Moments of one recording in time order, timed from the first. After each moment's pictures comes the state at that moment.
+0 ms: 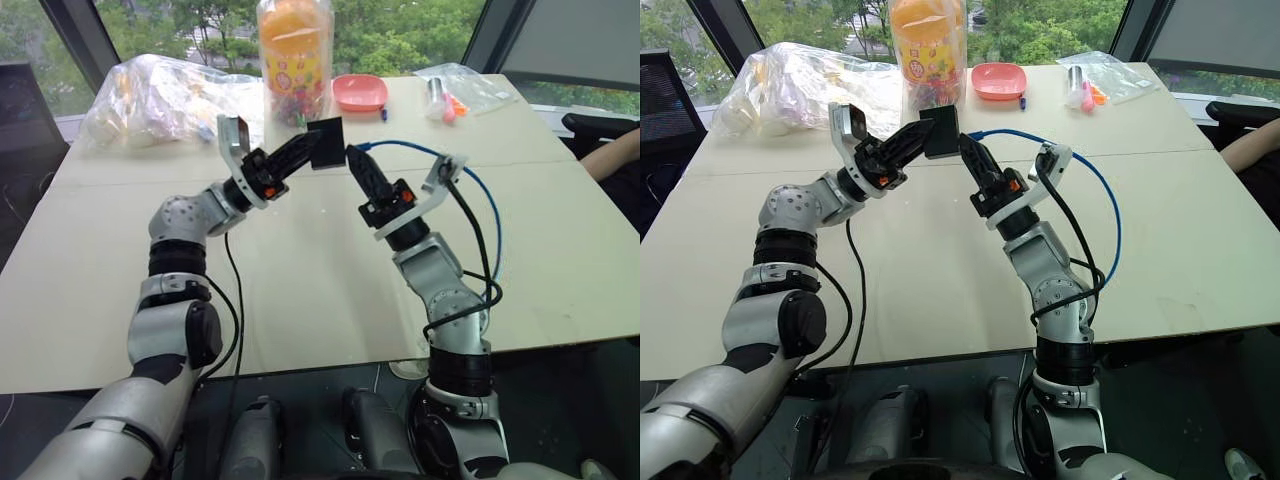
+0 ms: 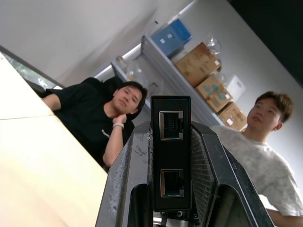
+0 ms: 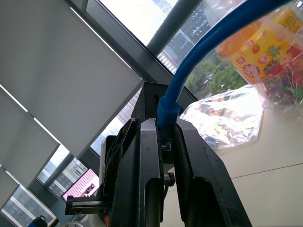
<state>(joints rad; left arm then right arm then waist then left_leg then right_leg) -1.02 0.24 0.38 0.74 -0.76 0.93 -1.11 -0.47 0.07 -0.14 -0.21 0.92 0.52 0.22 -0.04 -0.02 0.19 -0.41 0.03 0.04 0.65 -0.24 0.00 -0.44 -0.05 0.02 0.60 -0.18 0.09</state>
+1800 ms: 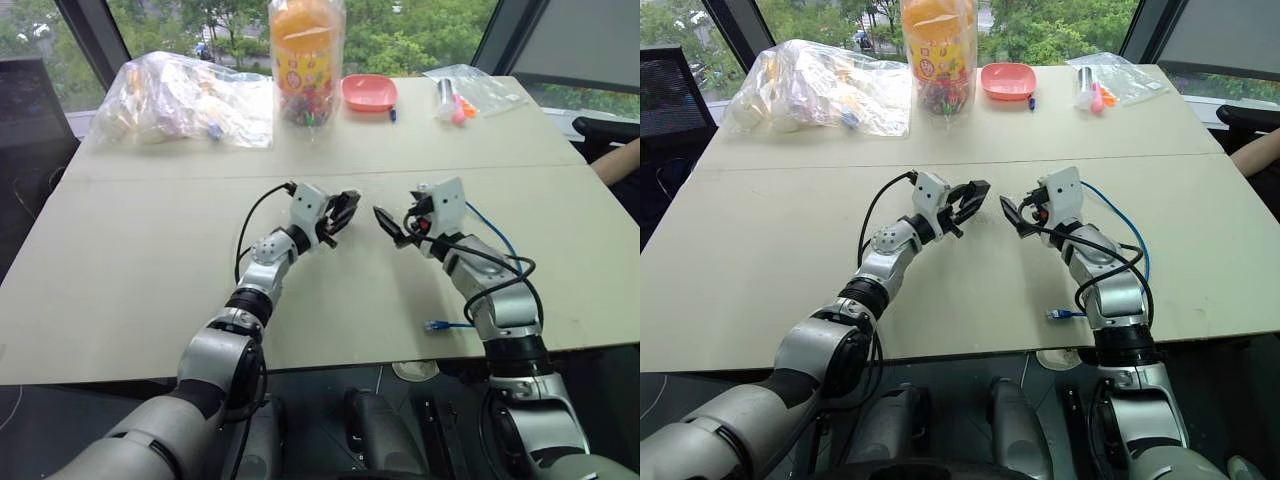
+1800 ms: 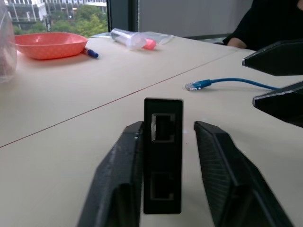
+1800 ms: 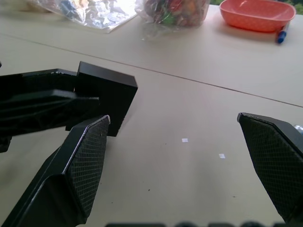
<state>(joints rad) -0.90 0.00 0.02 1.12 -0.07 -0.43 -0.63 -0.47 -0.36 -0.02 0.07 0.24 0.38 0.37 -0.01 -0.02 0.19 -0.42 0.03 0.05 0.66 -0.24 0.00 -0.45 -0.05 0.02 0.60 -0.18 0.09</state>
